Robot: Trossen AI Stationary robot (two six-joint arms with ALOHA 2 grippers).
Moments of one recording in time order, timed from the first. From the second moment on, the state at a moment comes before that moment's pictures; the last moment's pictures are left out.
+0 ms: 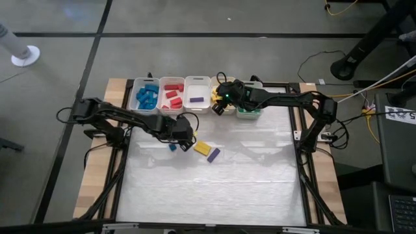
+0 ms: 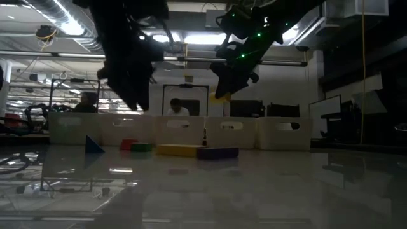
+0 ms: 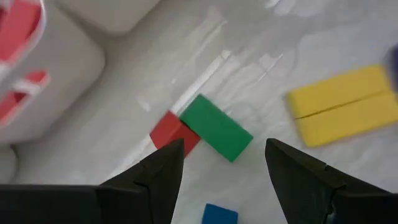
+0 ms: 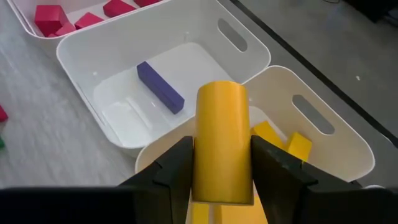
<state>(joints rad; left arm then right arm) -0.07 1.53 1.02 -0.76 -0.40 -0.77 -0.32 1.74 1.28 -0.29 0.35 0.13</state>
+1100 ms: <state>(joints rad) -0.09 1.66 1.02 -0.64 -0.37 -1.04 -0.32 1.74 1.28 -0.25 0.39 0.18</state>
